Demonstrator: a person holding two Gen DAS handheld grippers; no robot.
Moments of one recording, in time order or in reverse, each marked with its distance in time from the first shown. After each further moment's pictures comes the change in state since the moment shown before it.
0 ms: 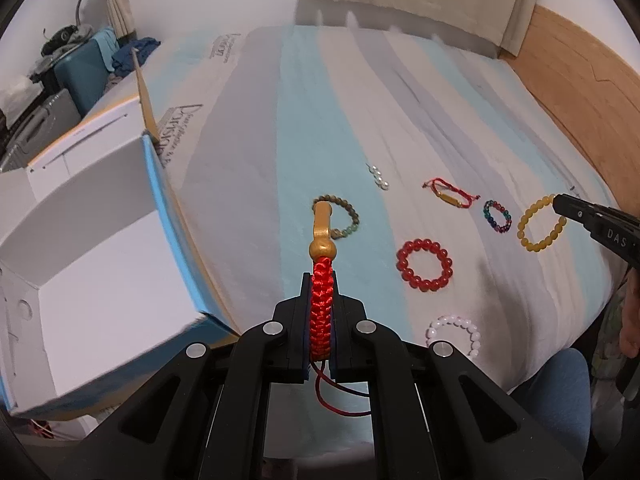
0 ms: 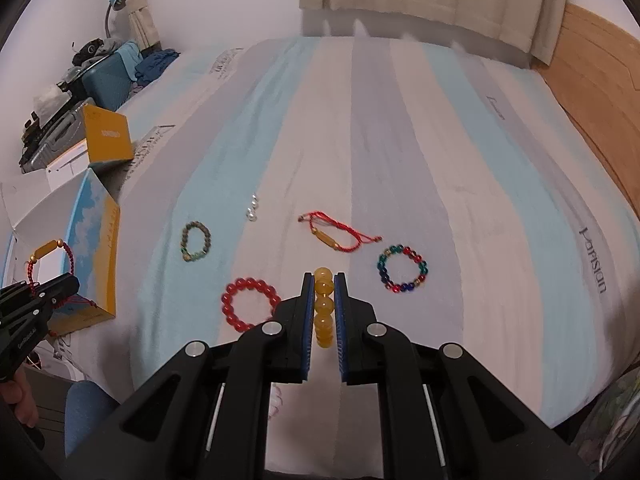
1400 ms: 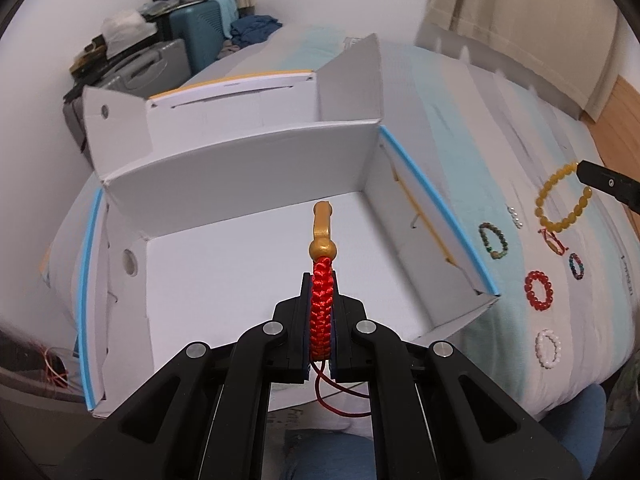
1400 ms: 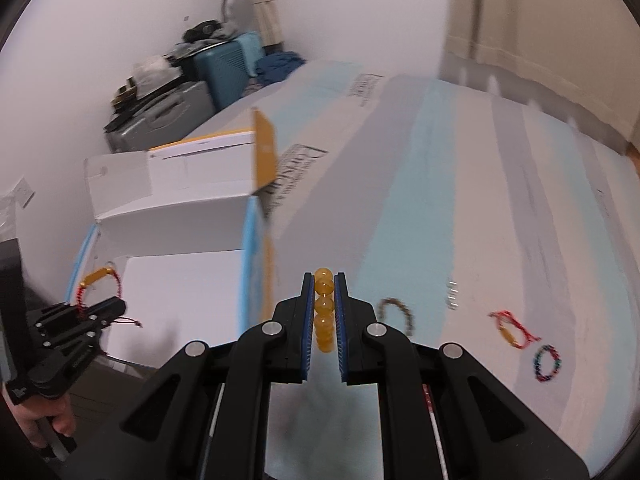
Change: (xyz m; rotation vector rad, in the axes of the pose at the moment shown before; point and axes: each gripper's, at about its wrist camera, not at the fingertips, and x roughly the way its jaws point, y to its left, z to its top) left arm -0.056 0.202 -0.036 -0.248 -0.020 0.179; right arm -0.020 0.235 0.065 -0.247 -0.072 0.257
